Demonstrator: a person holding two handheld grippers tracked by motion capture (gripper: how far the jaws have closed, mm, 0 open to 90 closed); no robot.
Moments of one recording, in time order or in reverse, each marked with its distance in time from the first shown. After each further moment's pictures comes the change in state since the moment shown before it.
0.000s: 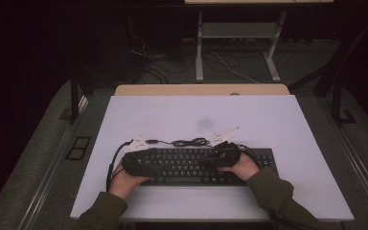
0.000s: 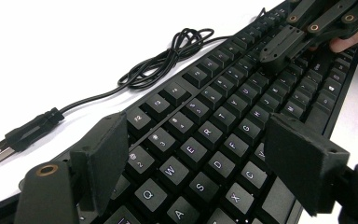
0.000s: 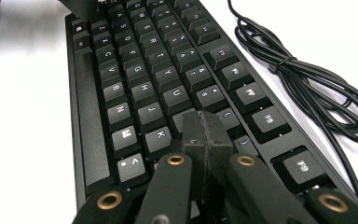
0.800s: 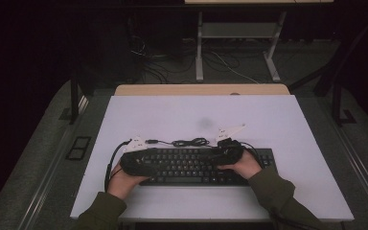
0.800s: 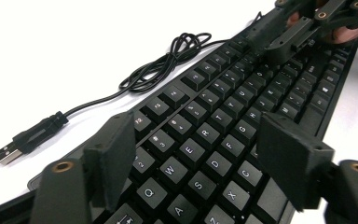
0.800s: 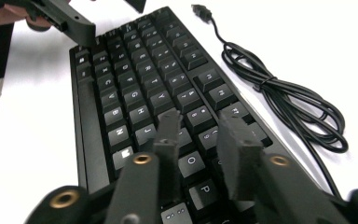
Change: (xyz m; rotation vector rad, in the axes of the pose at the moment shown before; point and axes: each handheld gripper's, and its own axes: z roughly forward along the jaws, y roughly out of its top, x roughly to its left) left arm 0.000 0.002 -0.007 -0.007 -0.006 0.013; right arm -0.005 0.002 -0.010 -0.083 0.004 0.052
